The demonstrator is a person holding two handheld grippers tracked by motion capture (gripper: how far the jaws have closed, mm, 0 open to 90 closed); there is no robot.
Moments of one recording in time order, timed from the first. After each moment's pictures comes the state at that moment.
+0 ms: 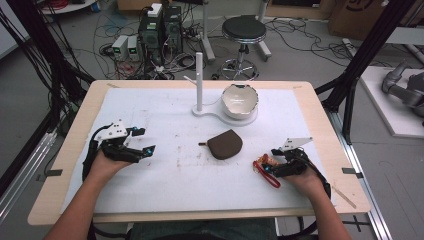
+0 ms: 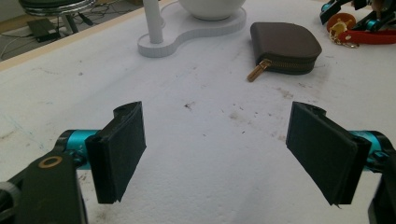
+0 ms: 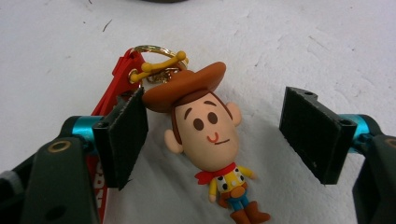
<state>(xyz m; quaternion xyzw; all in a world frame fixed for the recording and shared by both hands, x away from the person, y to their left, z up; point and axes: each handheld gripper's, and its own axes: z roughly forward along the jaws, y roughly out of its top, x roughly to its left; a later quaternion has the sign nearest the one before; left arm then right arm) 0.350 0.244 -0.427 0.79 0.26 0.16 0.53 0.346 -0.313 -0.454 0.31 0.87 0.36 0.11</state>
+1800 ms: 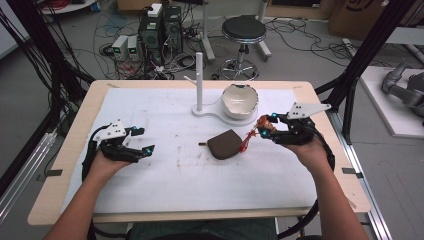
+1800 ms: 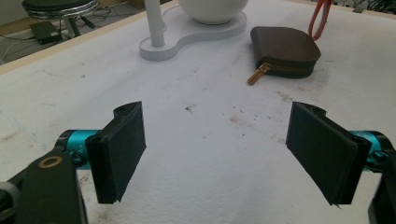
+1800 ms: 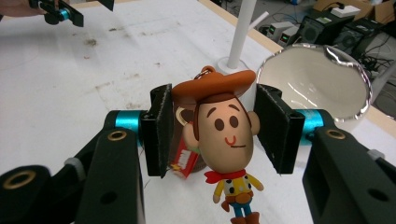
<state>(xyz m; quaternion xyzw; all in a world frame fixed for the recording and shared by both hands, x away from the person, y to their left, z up) 0.349 0.246 -0.425 0.79 0.26 0.17 0.53 0.359 -0.283 -0.328 0.21 0.84 0.47 0.17</state>
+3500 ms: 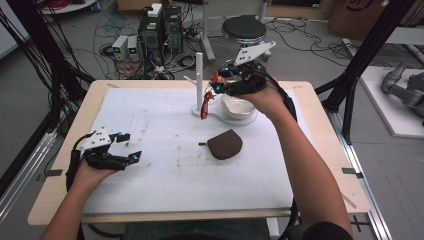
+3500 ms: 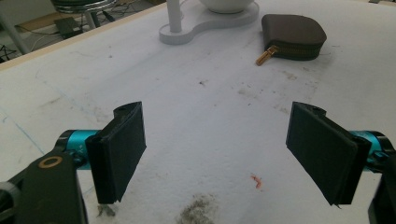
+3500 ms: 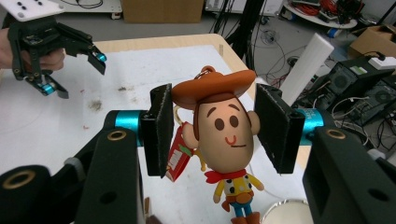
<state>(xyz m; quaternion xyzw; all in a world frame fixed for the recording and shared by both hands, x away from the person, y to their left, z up) 0.319 0.278 -0.425 0.78 0.28 0.19 0.52 0.447 -0.157 -0.240 0.11 0.86 0.47 0.16</state>
